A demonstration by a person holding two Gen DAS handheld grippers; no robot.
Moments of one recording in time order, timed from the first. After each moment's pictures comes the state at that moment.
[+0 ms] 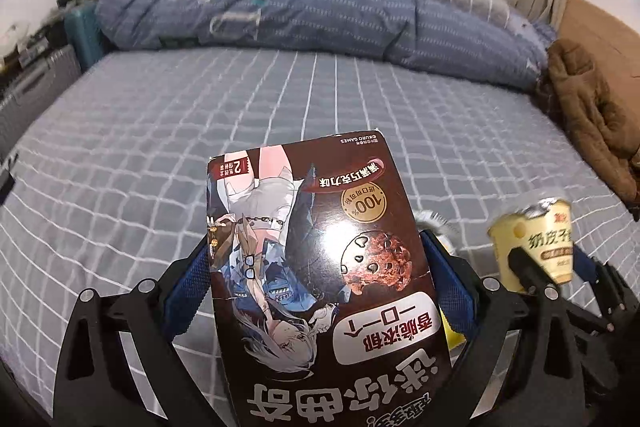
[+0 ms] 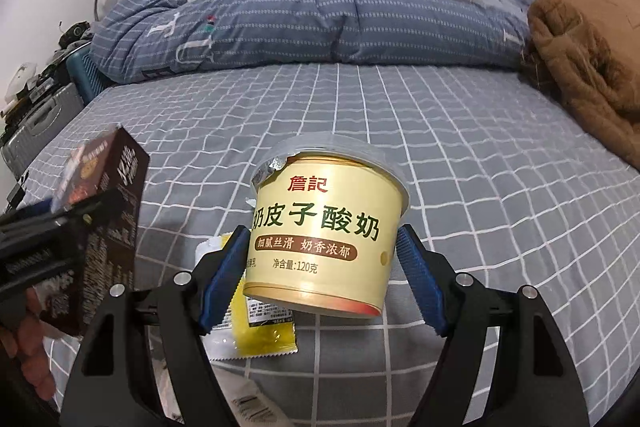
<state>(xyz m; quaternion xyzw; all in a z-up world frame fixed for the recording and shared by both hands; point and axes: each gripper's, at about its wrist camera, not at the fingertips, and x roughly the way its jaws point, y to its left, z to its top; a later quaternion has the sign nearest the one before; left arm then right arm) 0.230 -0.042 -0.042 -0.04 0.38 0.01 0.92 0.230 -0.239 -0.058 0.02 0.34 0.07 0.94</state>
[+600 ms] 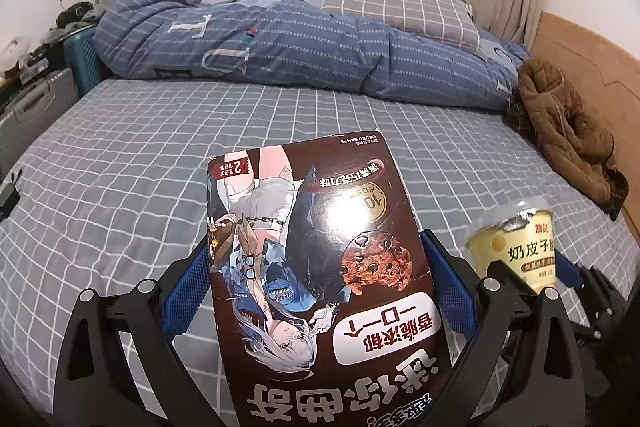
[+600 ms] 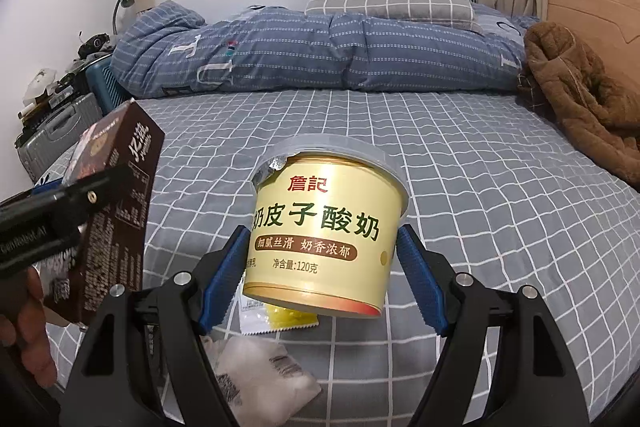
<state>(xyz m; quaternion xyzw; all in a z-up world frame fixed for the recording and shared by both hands) 0.185 -0.049 -0.007 -0.04 0.34 -0.01 0.94 0.179 -0.237 -0.025 0.02 0.31 0.08 0.95</state>
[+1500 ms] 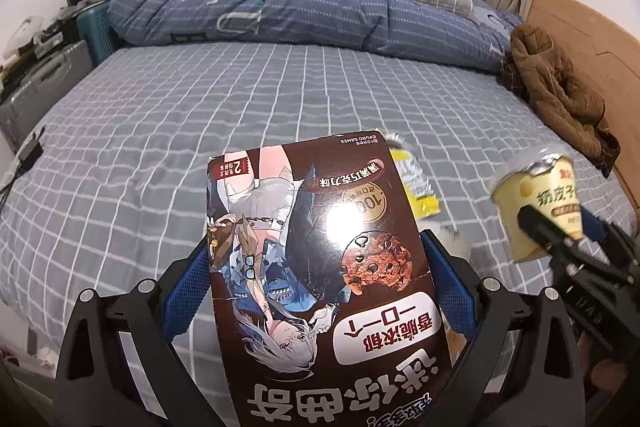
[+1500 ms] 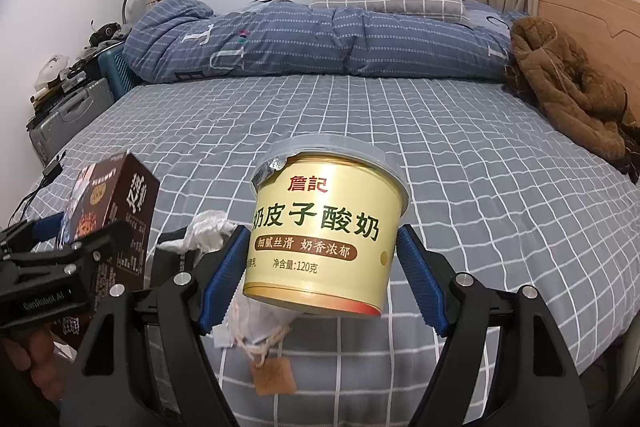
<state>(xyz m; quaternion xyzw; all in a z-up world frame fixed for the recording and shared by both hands) 0.080 -0.038 -0.027 -0.04 0.39 -0.01 0.92 0.085 -0.239 -0.019 0.01 0.32 0.08 0.94</state>
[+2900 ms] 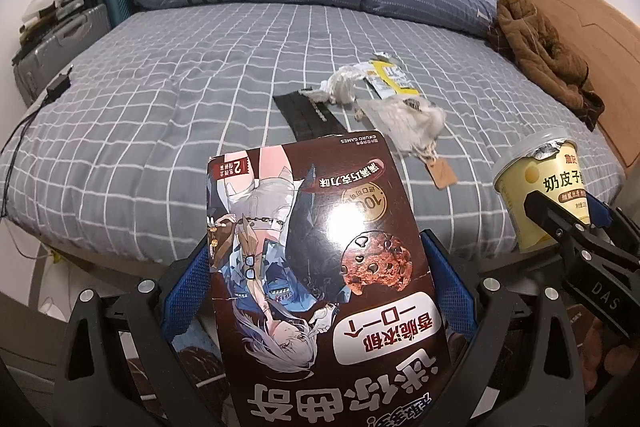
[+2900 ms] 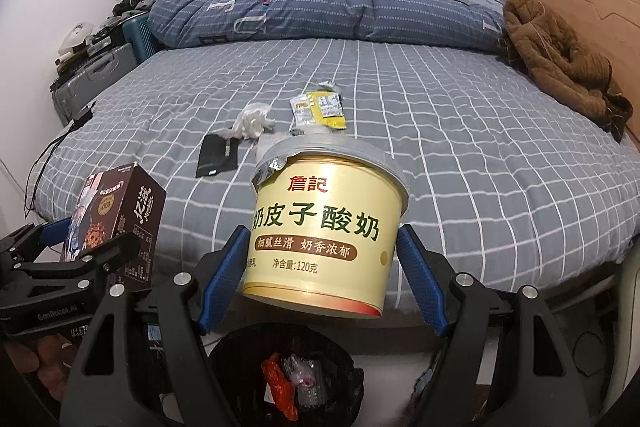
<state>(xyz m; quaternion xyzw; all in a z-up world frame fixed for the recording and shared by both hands) -0.071 -0.043 -0.060 -0.04 0.43 -0.01 0.90 -0.066 -0.235 -0.048 0.00 0.36 0.09 0.93</state>
